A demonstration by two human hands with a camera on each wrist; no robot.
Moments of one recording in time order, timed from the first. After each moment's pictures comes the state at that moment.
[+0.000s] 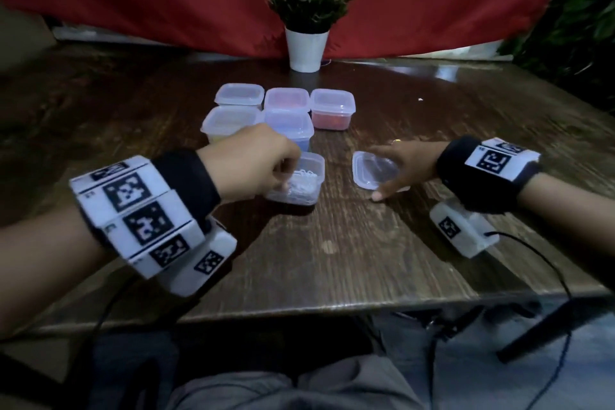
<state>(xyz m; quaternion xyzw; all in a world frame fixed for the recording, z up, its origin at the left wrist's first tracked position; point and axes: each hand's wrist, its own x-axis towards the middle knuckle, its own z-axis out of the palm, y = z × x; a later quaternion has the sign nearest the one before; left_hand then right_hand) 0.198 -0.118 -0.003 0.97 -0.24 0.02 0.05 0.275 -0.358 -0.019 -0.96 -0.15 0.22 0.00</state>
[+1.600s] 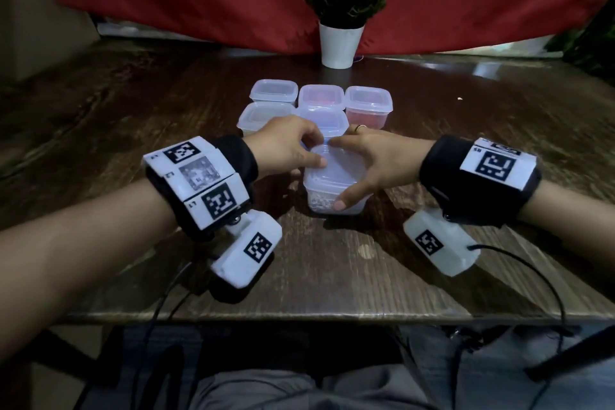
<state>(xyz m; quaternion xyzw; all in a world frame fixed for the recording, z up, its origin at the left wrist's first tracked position) 0.222 -0.109 -0.013 0.92 -0.06 -0.07 0.39 0.245 -0.272 -0.005 -0.93 -0.31 0.15 0.10</state>
